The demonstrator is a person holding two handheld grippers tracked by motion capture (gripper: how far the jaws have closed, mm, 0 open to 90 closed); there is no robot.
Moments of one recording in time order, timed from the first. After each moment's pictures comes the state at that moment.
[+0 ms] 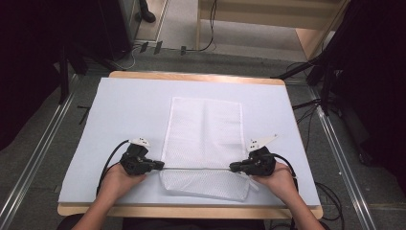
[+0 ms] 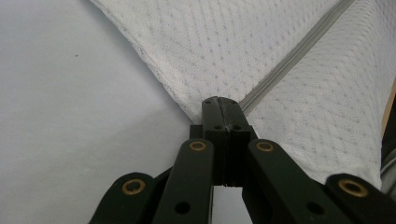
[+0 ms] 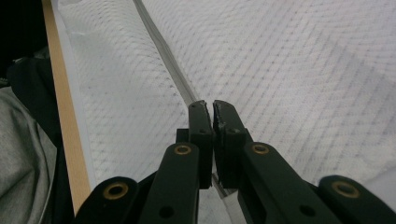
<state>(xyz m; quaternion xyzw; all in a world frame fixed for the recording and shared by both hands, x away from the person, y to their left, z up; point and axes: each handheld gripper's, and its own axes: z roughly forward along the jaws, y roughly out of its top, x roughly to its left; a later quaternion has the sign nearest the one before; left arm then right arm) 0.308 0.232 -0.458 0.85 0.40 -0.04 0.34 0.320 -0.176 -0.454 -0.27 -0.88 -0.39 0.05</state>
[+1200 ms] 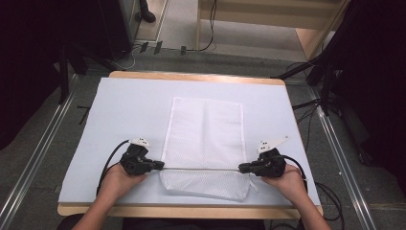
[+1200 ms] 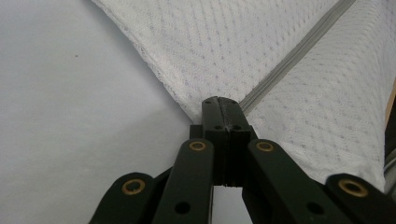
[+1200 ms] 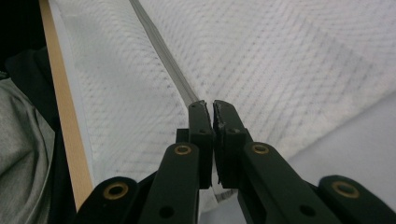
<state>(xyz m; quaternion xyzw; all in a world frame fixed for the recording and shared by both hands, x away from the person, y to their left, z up) 0.308 0.232 -0.458 0.85 0.40 -0.04 0.34 0.317 -0.205 -0.455 -0.28 -0.88 -0.39 0.05</state>
